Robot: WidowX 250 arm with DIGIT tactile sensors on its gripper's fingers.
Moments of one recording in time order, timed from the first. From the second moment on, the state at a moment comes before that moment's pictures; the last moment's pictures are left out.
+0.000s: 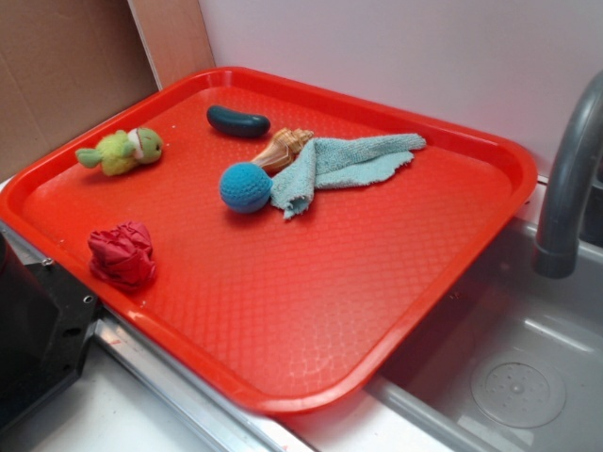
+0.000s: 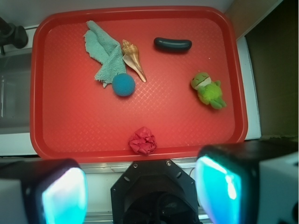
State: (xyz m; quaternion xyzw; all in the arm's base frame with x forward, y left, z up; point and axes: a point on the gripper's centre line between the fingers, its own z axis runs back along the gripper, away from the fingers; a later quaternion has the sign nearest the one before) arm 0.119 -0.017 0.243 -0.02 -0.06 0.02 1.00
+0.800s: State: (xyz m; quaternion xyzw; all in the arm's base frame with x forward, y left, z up) arm 0.148 0.032 0.187 0.01 -0.07 -0.09 0.99
